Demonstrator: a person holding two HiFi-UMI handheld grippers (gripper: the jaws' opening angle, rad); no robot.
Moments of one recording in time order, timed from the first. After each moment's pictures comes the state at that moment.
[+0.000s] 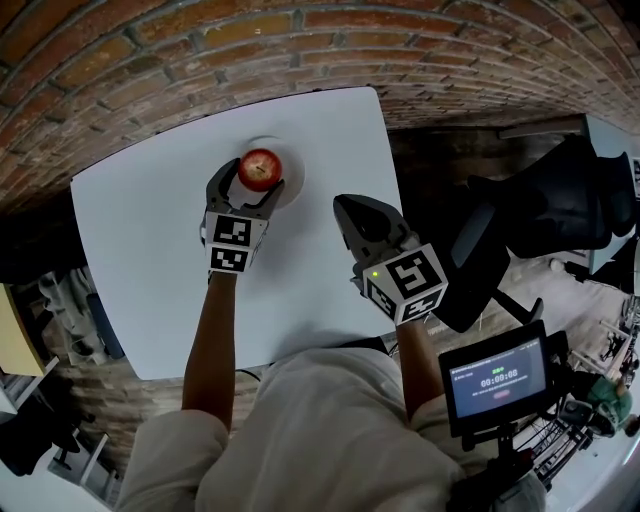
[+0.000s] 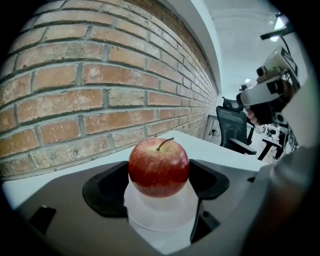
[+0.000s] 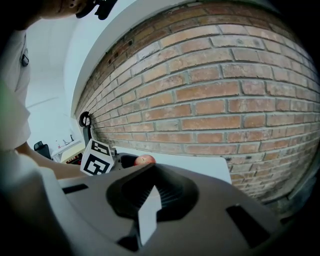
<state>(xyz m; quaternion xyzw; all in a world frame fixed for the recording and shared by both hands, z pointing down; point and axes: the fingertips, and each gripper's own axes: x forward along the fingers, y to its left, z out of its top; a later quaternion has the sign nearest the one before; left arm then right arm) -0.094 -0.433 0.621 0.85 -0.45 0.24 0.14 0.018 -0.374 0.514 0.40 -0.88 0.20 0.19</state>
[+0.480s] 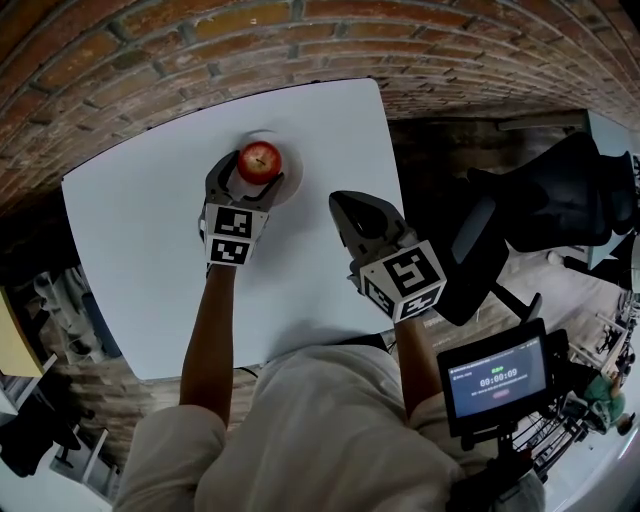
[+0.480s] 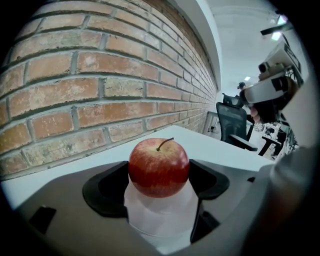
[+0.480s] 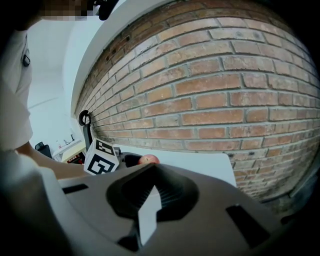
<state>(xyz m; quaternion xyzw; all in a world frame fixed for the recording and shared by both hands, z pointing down) -0.088 -0.441 0.641 0.85 -0.44 0.25 0.15 0.013 -0.378 0.527 0.39 -0.87 0.21 0.20</state>
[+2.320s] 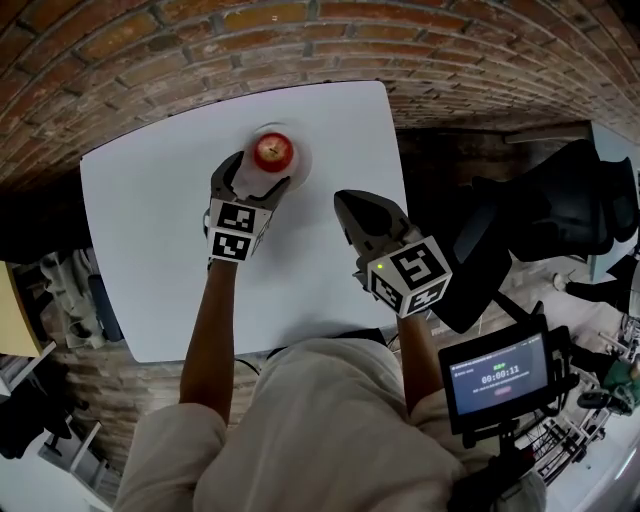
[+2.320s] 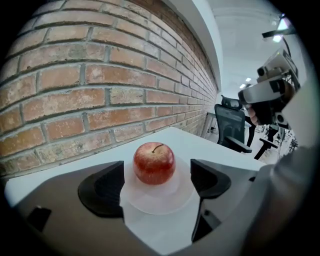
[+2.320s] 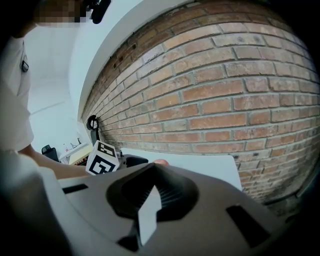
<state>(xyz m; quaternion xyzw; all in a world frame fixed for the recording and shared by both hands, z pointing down) -0.098 -0.411 0.621 0.84 -0.45 0.26 0.16 0.009 -0.353 0.506 0.37 -0.89 0.21 0.17</state>
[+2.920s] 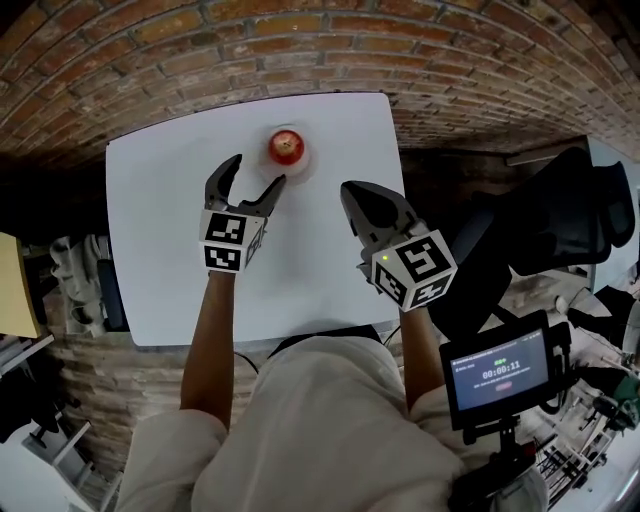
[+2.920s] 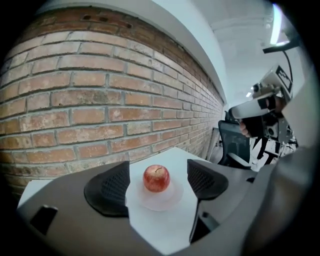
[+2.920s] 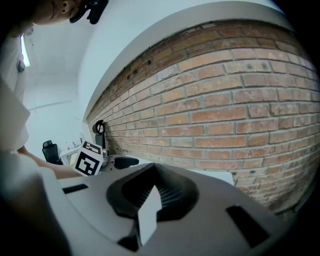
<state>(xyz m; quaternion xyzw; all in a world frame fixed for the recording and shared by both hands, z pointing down) -0.124 -0.370 0.533 0.83 -0.51 0.18 0.12 0.005 -0.328 0.449 0.37 -0.91 0.15 0.14</state>
